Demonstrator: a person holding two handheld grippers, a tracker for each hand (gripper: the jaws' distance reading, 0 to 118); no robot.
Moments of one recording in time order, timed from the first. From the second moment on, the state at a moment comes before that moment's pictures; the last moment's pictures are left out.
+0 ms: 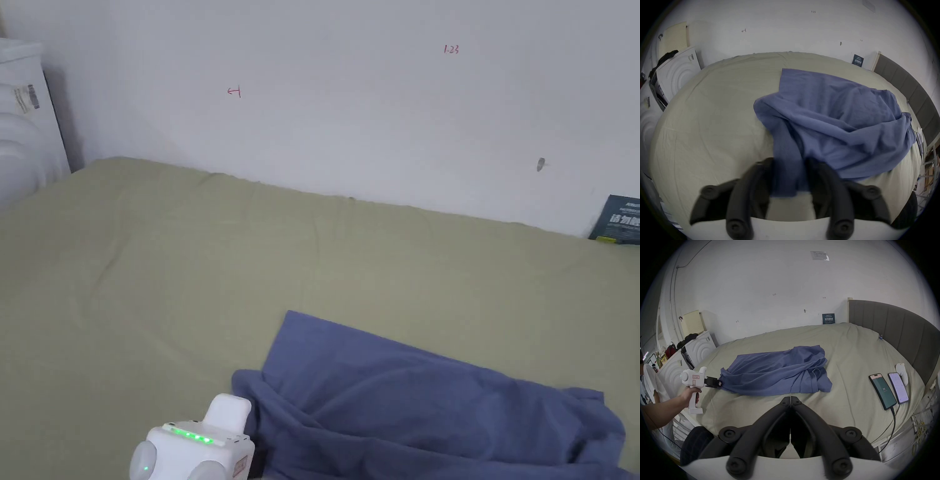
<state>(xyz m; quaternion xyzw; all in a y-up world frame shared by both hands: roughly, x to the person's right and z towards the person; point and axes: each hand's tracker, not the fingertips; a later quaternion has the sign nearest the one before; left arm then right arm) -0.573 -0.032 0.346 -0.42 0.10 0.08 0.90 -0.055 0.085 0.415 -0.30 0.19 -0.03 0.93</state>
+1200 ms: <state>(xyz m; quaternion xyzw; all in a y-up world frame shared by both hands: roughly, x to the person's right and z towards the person) -0.569 0.077 0.436 -0.39 0.05 0.16 0.91 -0.003 0.093 0.270 -0.44 0.24 -0.05 0.86</state>
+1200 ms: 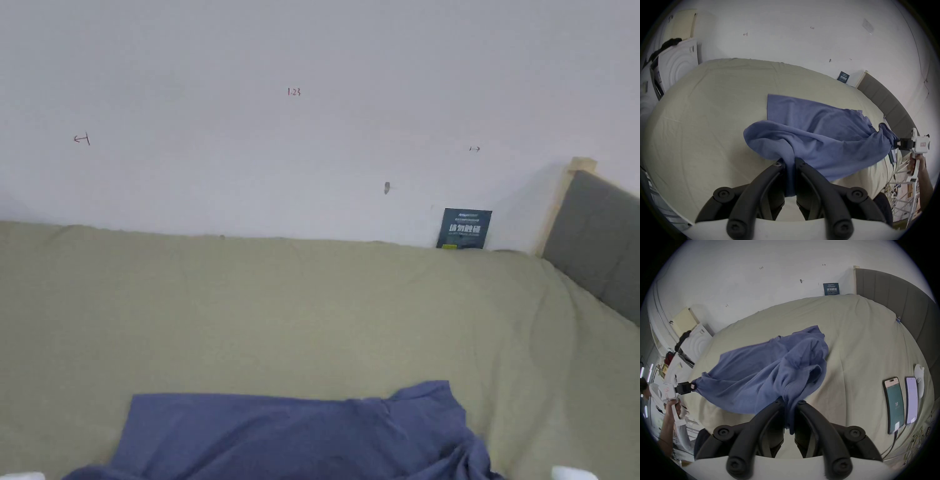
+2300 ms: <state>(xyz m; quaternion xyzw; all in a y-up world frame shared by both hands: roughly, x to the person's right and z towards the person) -0.612 0.053 0.415 -0.36 0.07 0.12 0.92 -0.056 0.119 0.396 -0.29 0.30 -0.01 0.91</state>
